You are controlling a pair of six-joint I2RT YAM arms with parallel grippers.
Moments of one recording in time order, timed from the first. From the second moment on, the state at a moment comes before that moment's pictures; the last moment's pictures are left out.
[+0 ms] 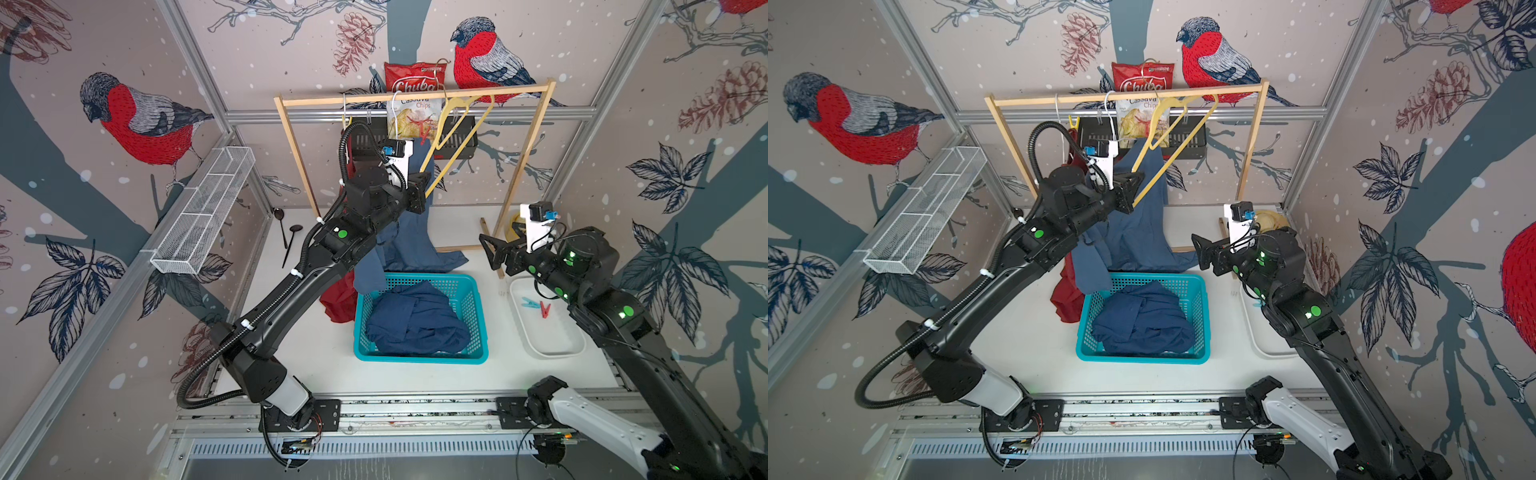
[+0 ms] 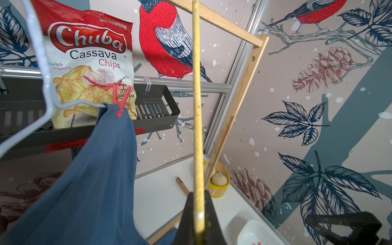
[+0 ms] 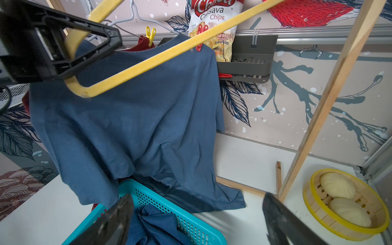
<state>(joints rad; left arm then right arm) -0.70 1.59 1.79 -0.21 0.02 -0.28 0.51 0.89 1.20 -0.50 -0.03 0.05</state>
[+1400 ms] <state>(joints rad) -0.53 1.24 1.76 -0.41 0.07 -0.17 0.54 1.00 1.26 -0.40 -0.13 0.19</state>
